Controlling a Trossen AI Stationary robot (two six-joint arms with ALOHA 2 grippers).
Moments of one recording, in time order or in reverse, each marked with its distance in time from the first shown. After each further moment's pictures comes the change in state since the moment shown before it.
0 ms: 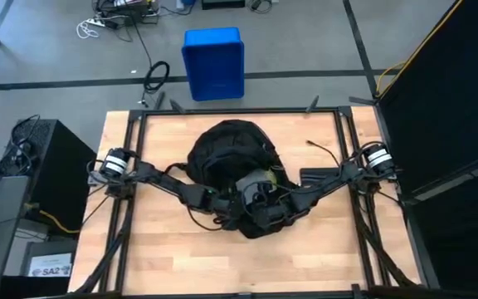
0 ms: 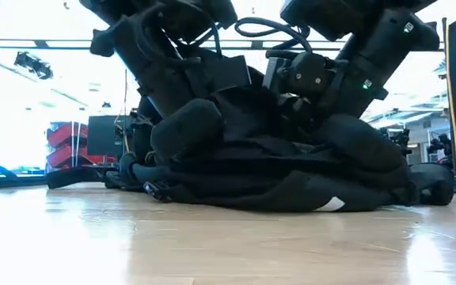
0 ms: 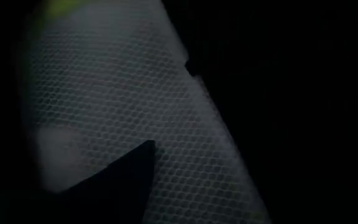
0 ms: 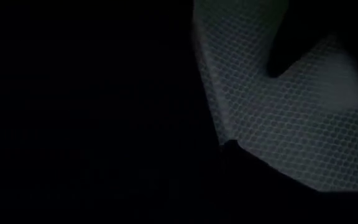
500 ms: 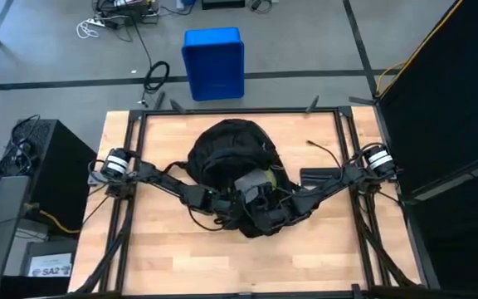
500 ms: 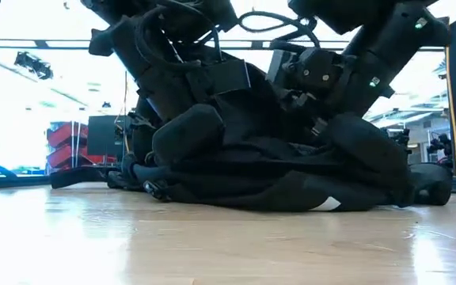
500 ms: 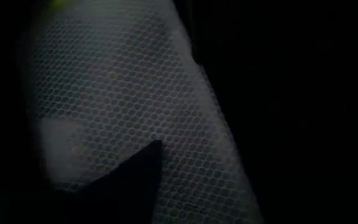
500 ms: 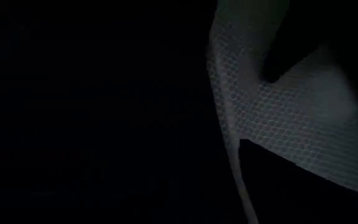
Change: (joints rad) left arm 0.018 0.003 0.000 -0.041 -0.035 -0.023; right arm 0.054 0.000 0.000 0.002 0.092 -0.032
